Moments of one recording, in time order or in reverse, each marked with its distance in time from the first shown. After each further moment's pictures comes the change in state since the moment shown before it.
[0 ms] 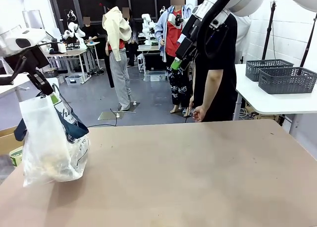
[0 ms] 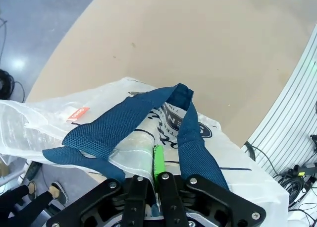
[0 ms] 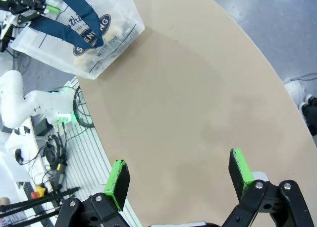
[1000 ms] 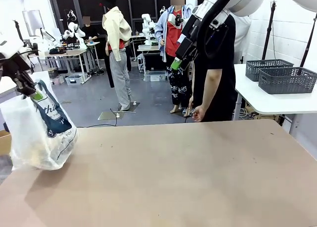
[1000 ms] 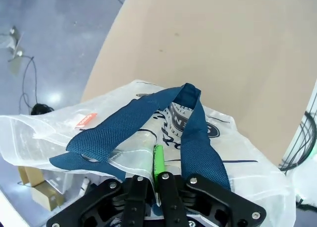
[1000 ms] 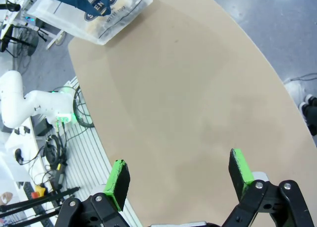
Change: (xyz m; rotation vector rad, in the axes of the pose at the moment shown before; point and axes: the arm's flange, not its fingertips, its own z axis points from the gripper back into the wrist) left arm -0.047 0.081 -0.008 0.131 -0.067 -0.298; right arm 0.000 0.000 0.000 0.000 0.000 0.000
